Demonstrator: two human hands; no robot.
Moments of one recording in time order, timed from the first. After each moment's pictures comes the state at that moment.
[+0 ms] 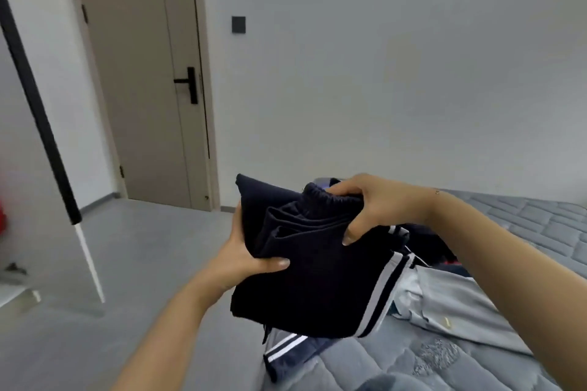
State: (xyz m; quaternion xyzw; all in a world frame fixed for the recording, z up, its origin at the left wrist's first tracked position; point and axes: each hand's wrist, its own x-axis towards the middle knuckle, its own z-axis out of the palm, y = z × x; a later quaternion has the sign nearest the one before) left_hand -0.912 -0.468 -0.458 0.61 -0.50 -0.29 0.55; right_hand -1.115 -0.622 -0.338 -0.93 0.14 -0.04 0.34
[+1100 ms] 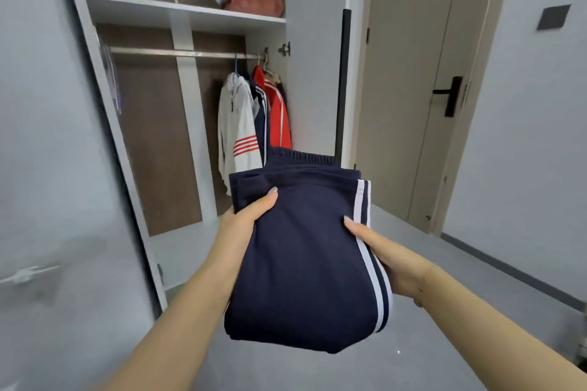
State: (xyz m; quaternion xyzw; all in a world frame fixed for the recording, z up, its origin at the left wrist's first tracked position) left_hand -0.725 -0.174 -0.365 0.62 0.04 0.02 0.78; right_hand -0.744 -0.398 -0.421 -0.64 -0.01 0.21 0.74
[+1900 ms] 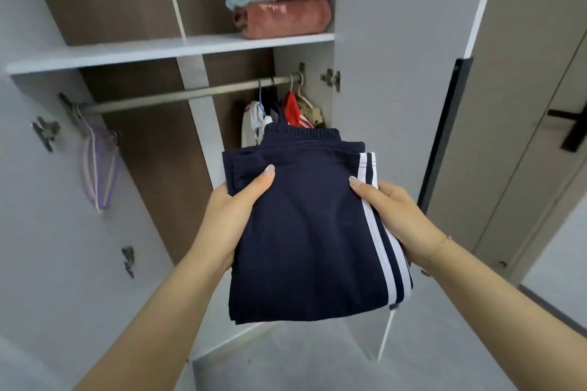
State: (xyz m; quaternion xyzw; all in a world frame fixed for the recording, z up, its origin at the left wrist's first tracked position) left_hand -0.298 -0.135 -0.092 0.66 0.02 0.03 0.75; right_hand -0.289 -0.369 -0.117 -0.71 -0.03 0.03 0.70
